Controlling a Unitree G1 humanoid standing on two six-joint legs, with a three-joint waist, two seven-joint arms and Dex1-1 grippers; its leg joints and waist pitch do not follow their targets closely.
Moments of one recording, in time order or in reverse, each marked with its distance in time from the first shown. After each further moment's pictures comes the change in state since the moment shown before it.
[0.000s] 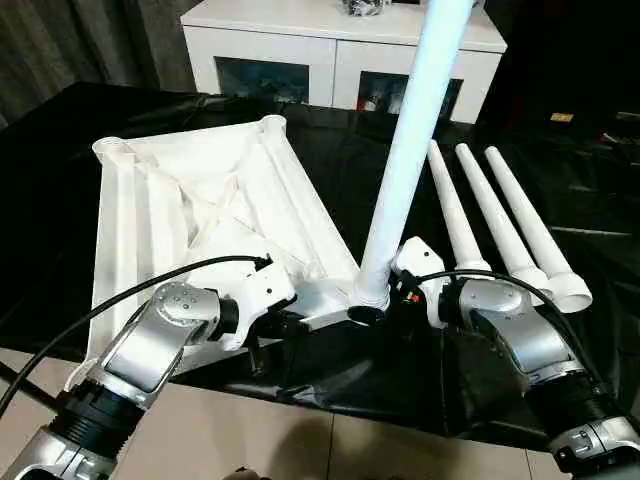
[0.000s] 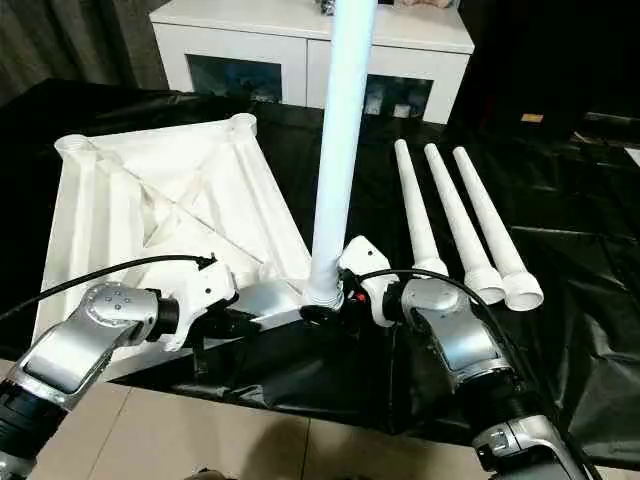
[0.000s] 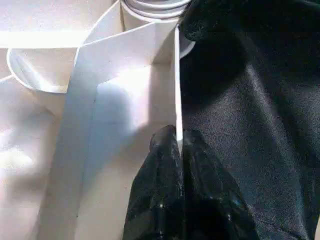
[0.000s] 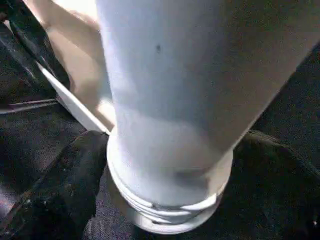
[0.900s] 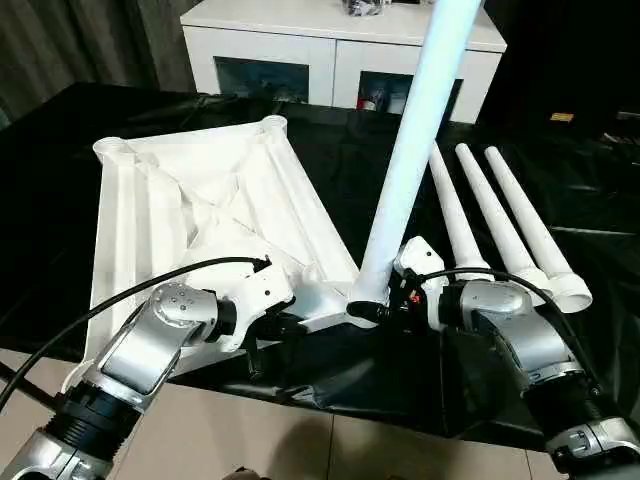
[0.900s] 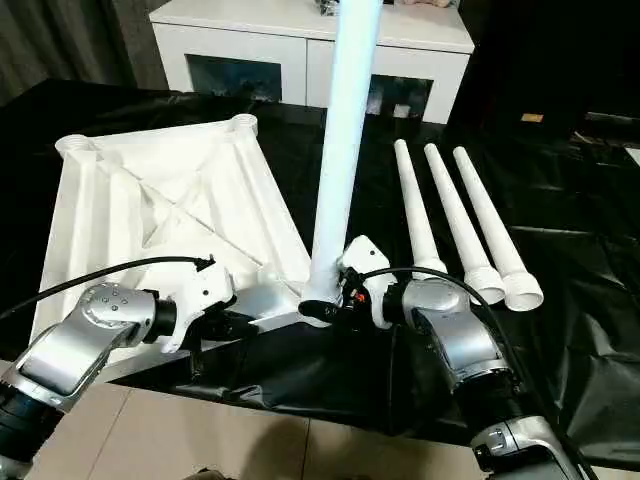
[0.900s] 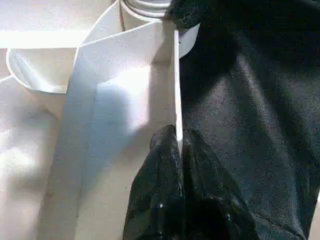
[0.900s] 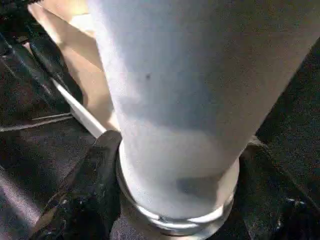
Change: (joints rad) left arm 0.007 -0.004 0.002 -0.008 0.004 0.005 0.008; right arm 0.001 0.037 -0.026 0.025 0.039 0.004 -0.002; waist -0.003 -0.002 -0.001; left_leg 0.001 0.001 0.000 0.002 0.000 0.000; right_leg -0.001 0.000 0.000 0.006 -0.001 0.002
